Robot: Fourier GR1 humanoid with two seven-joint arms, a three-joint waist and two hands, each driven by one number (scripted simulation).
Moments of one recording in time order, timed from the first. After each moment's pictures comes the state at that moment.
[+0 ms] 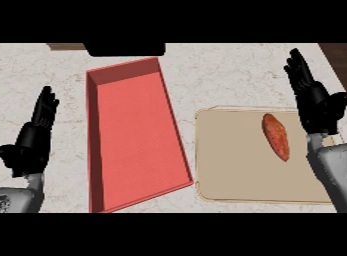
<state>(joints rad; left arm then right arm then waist) -0.11 0.35 -0.08 -1.47 0.11 0.29 -0.11 -0.40 -0.42 0.16 -1.35 -0.20 -0.26 -0.02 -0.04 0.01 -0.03</state>
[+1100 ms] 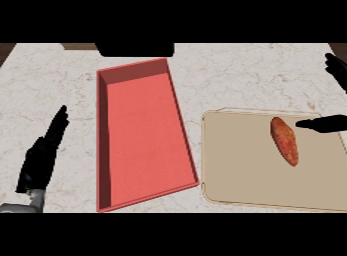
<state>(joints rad) -0.02 0.37 -0.16 -1.51 0.01 0.24 0.07 -0.41 -0.64 0.07 -1.08 -0.07 -0.02 -0.26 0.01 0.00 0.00</state>
